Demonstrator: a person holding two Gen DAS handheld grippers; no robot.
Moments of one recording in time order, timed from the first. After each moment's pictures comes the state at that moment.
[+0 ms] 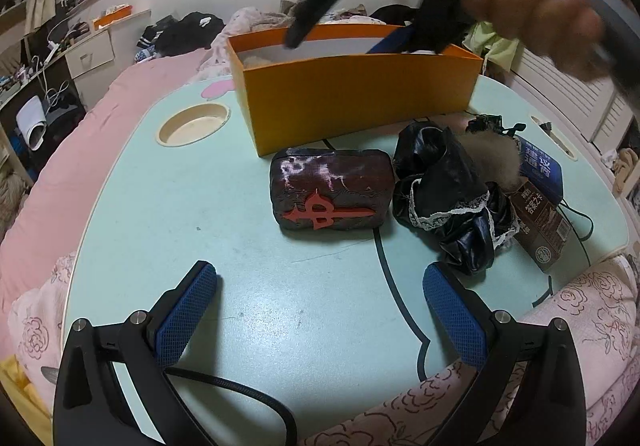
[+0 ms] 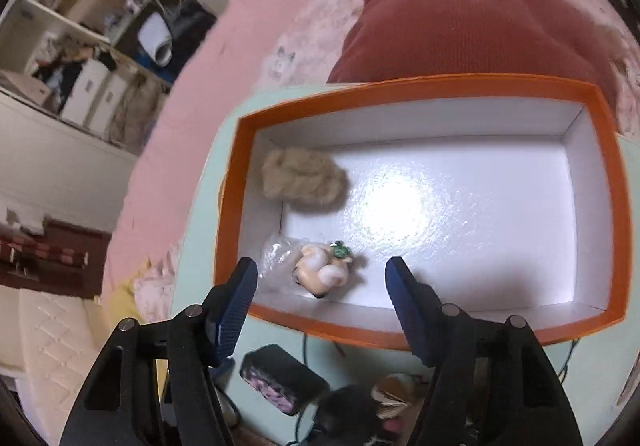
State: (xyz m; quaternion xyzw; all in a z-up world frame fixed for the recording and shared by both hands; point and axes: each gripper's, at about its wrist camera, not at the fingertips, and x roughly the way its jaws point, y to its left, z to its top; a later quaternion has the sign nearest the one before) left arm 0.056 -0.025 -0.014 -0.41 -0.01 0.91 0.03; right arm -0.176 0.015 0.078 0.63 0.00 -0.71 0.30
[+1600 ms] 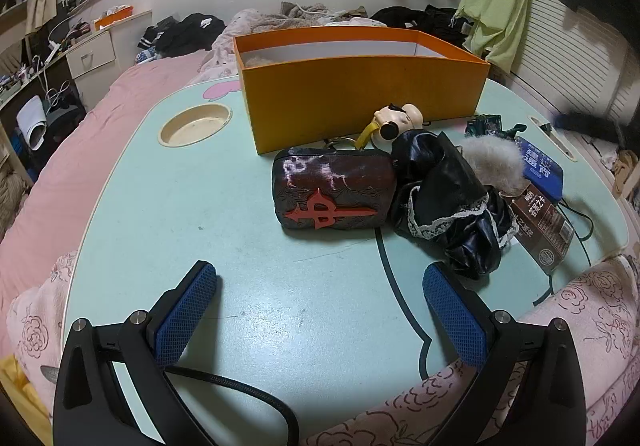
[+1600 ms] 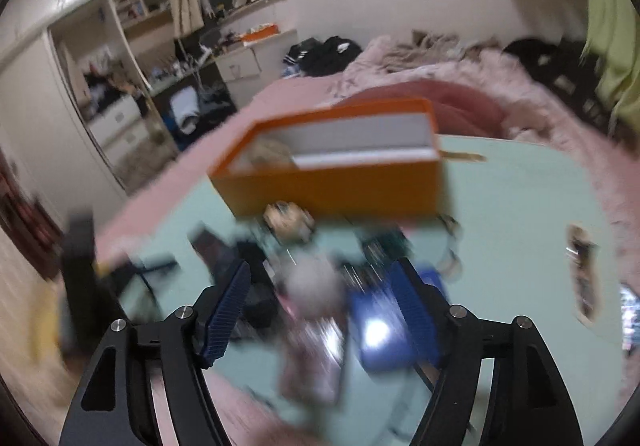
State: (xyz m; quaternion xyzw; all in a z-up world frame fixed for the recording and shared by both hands) left arm 0.059 -0.022 -0.012 -0.41 -0.01 0.91 0.03; right arm 0.016 0.199 0.075 0.36 0.03 -0.88 0.30
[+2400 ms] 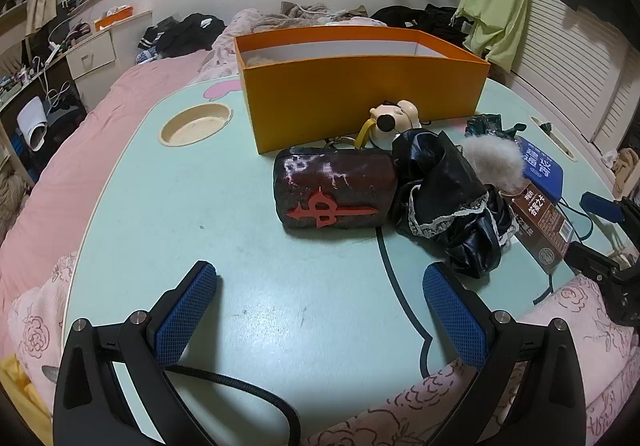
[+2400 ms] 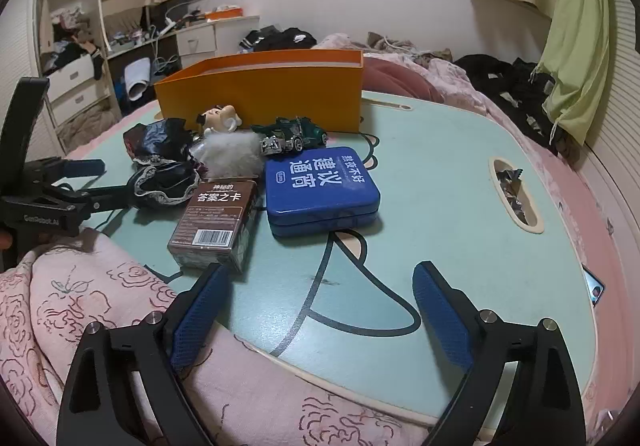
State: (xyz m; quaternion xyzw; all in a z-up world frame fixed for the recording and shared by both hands) left arm 0.062 -0.017 -0.010 -0.41 -0.01 0.91 0.02; right arm 0.043 0.222 0.015 0.34 0.10 -0.91 0.22
